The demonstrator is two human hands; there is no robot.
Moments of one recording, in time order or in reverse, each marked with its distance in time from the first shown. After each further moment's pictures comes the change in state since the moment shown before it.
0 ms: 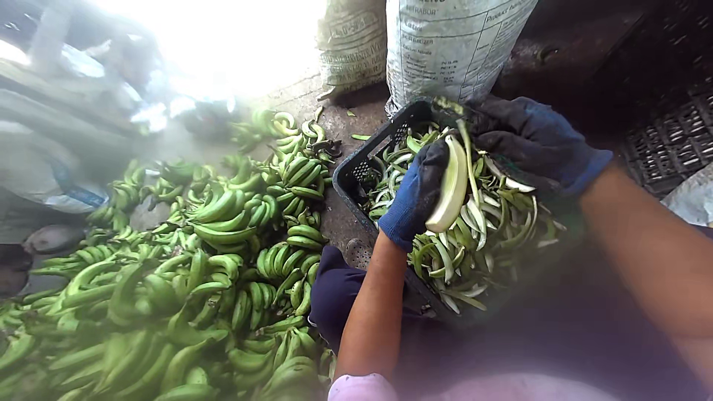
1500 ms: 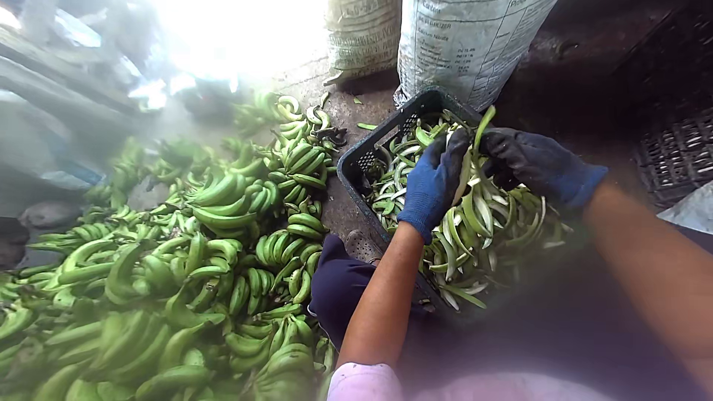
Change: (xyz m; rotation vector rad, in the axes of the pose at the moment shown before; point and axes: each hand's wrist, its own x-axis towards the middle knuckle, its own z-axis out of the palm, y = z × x) left_hand 0.020 -0.029 0.001 0.393 0.188 -0.165; right_hand -0.019 0.001 0.029 0.303 -0.152 0.704
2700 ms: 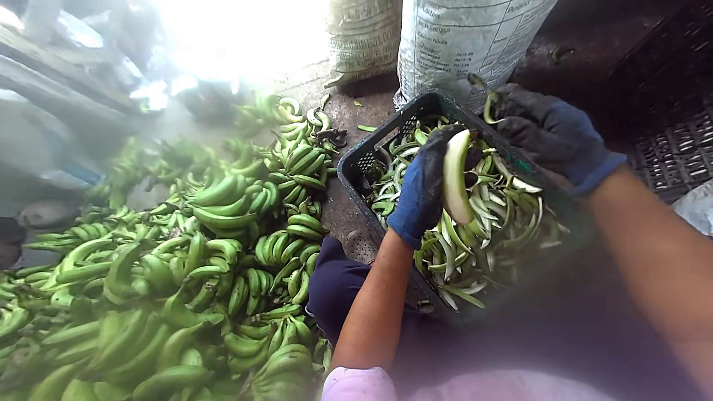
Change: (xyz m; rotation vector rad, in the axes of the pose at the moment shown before) left_hand -0.022 0.012 -0.011 -0.599 -0.131 0.200; right_hand 0.010 0.000 -0.028 -0.203 0.191 -0.440
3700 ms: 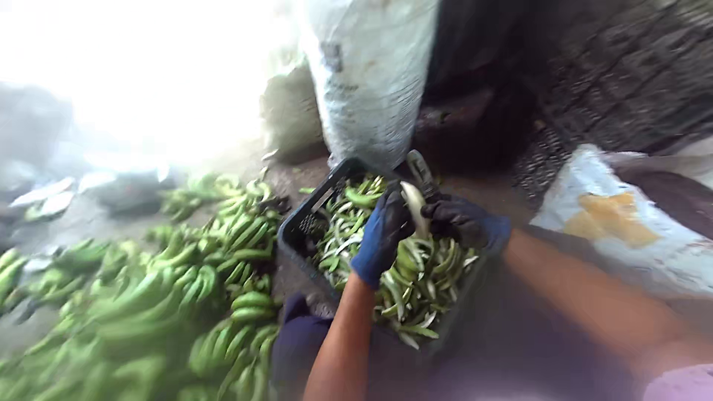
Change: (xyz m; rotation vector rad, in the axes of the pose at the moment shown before) left_hand 0.017 -0.036 0.032 0.108 -0.272 -0.149; right_hand -0.079 0.013 0.011 0.876 -0.092 0.516
